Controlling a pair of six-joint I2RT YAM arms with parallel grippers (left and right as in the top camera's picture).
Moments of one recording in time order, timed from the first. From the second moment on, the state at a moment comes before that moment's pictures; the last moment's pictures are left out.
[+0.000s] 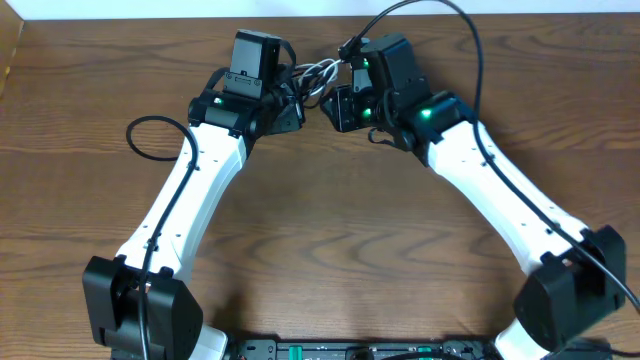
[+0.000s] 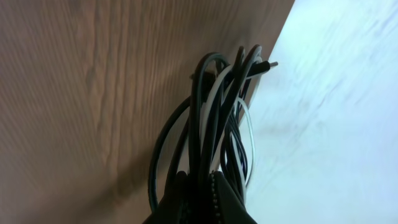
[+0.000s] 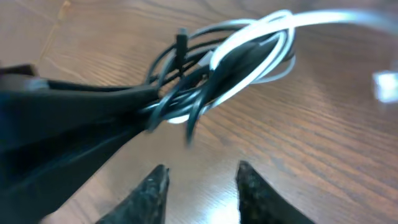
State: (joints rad) left arm -0.29 1.66 1.45 -0.64 0.14 -2.00; right arm 0.54 1.80 1.55 -0.50 -0.26 0.40
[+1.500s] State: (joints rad) left arm -0.23 1.66 1.45 -0.70 0.42 -1.94; right arm 0.26 1.67 1.55 -0.56 -0.50 0.35
